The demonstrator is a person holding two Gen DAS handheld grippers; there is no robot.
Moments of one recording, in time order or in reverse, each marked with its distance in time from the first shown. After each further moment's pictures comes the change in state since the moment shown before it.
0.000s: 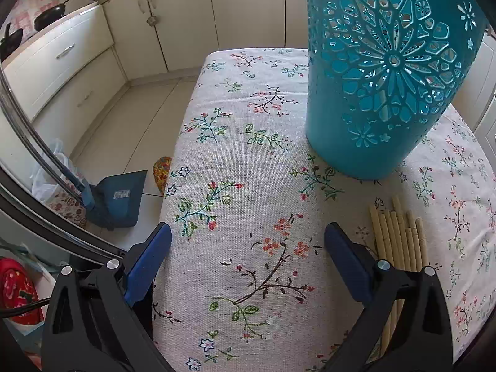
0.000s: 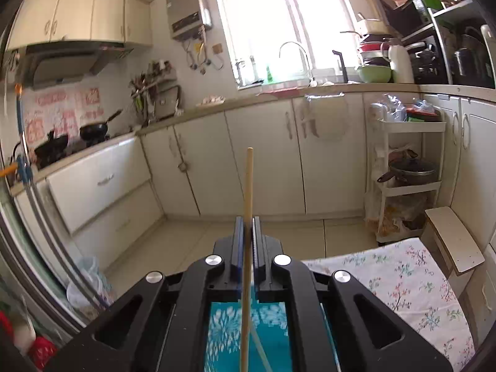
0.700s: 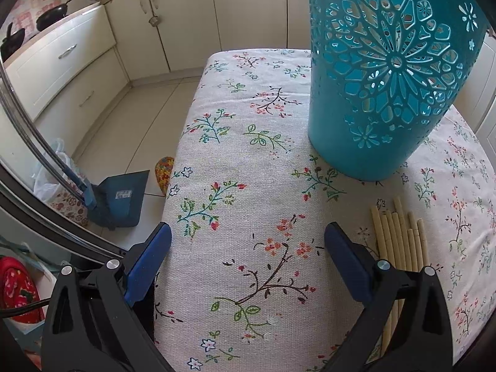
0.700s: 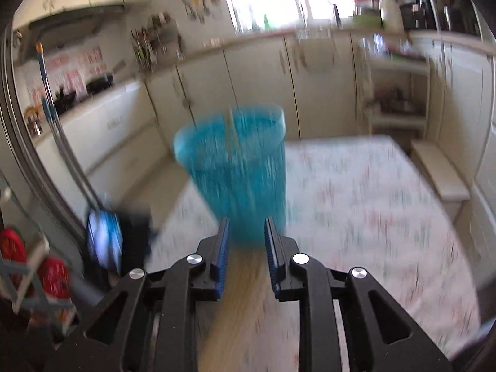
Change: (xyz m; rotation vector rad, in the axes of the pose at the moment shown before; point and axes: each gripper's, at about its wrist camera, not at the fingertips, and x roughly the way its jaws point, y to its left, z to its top) left arm -0.001 0.003 0.000 -0.004 -0.002 0.008; right arm -0.108 -0.028 -0.120 0.032 0.306 0.007
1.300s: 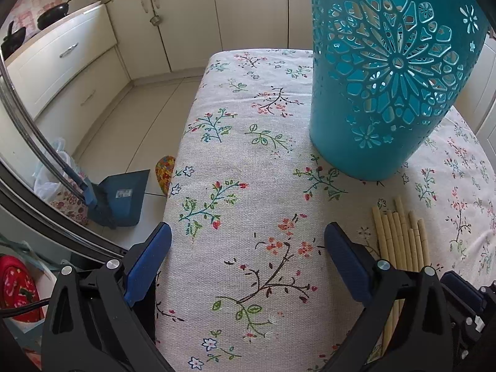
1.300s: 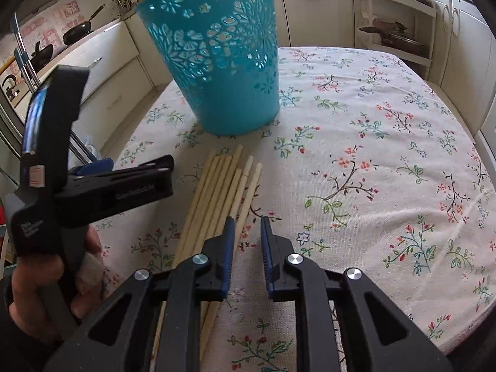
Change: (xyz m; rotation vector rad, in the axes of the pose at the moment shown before) left arm 0.001 0.000 0.000 -0.009 0.000 0.002; right arm 0.060 -0.006 -0.058 0.016 0.269 -0.044
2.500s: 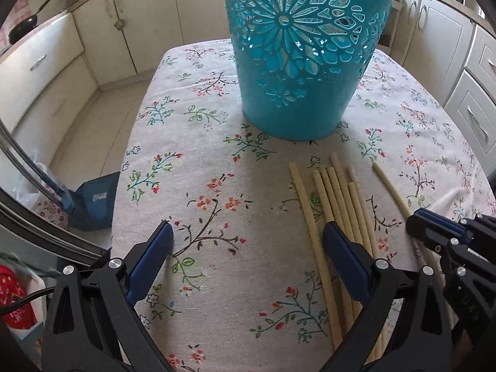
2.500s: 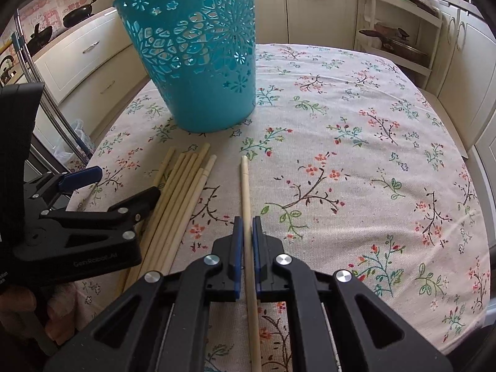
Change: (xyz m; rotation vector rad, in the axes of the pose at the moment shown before) left arm -0.014 -0.039 -0.025 0.104 0.029 -0.119; right arm -0.003 -0.024 0.008 -0.073 0.036 -0.052
